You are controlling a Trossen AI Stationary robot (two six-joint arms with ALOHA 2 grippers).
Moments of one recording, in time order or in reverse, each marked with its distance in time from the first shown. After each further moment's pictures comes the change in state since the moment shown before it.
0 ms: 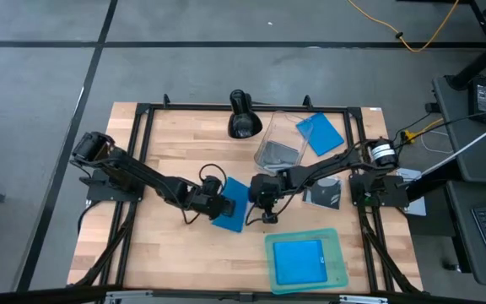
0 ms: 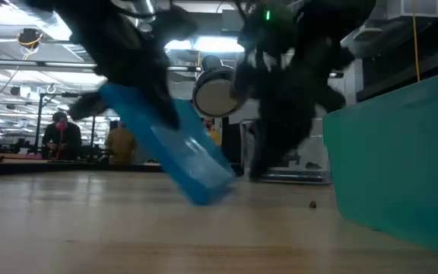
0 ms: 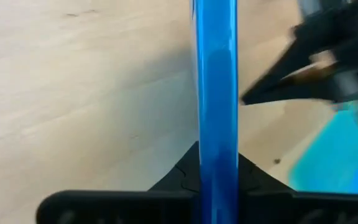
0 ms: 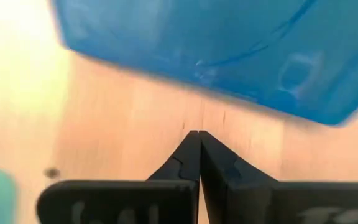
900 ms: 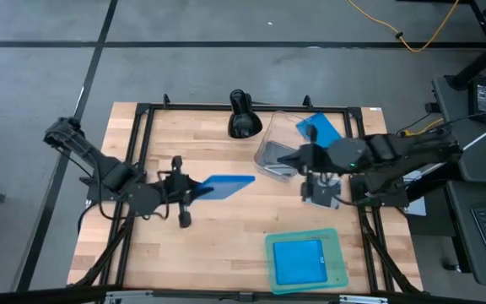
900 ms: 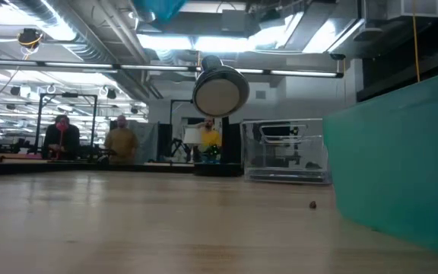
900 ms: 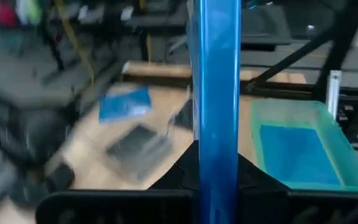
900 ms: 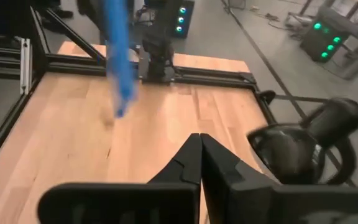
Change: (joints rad) left arm -0.268 -0.440 0.223 -0.143 -0.417 1.169; right arm 0.159 -0.653 0.300 -0.385 0.537 -0.042
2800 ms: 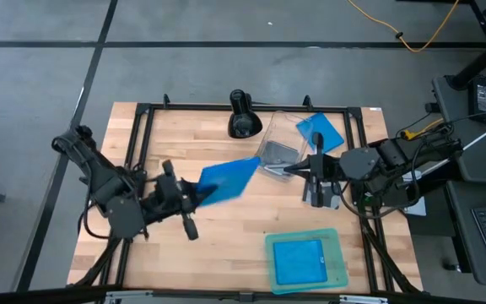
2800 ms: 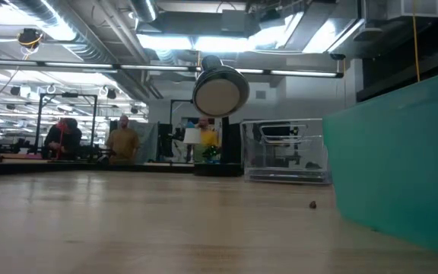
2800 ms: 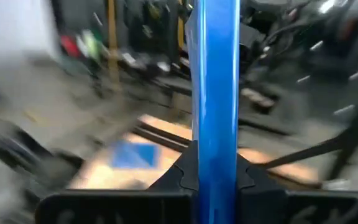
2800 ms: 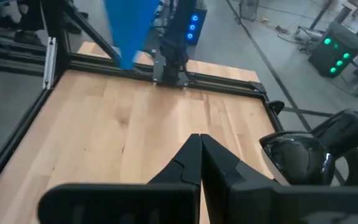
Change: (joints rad) left arm -0.126 0.237 0.403 0.055 -0.368 -0.046; right arm 0.104 -0.033 -0.001 -0.024 0.049 -0.020
